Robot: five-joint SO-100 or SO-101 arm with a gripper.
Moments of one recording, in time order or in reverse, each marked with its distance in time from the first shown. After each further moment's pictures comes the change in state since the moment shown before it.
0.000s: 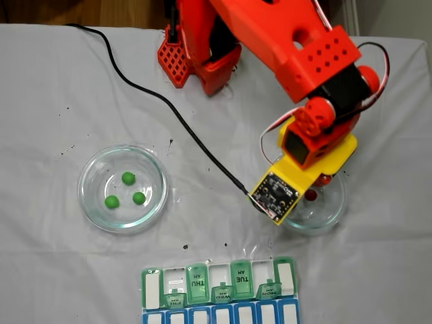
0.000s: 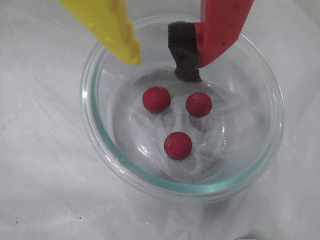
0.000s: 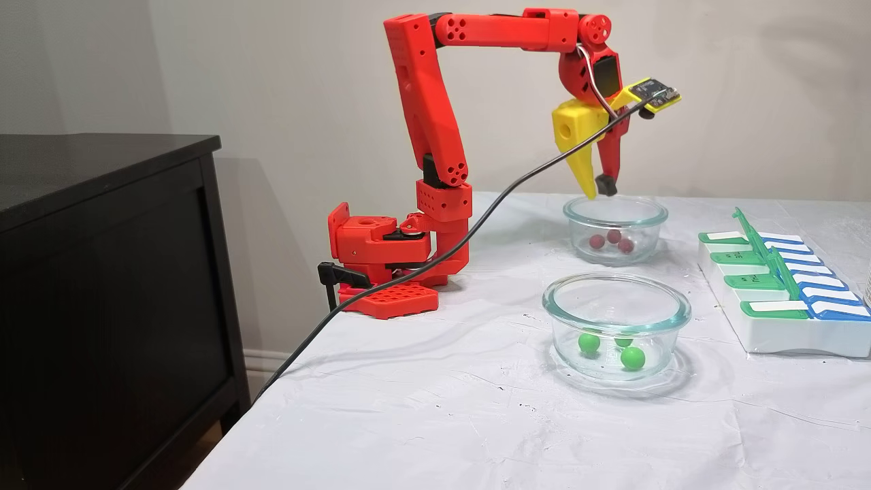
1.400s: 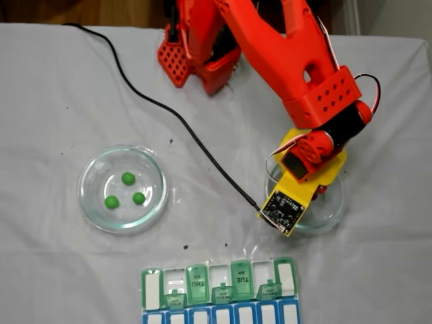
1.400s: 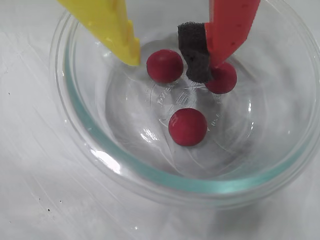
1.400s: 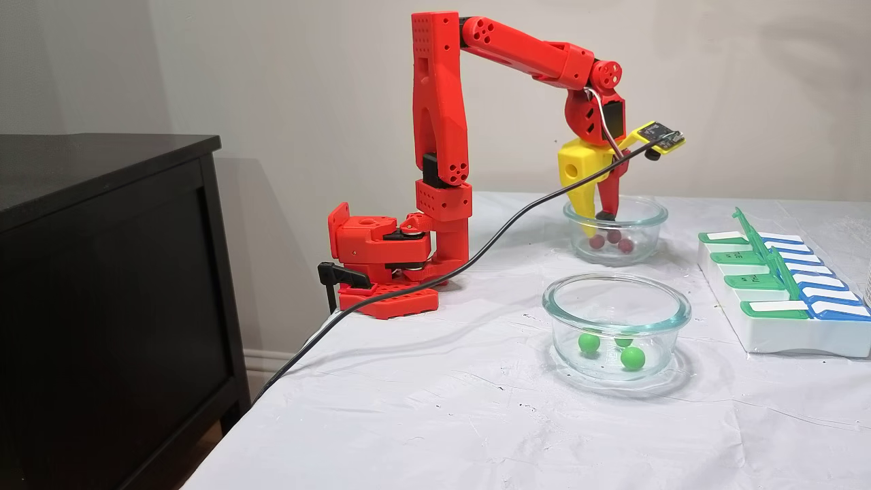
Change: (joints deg) arm -1.1 -11.3 3.2 -5.8 -4.6
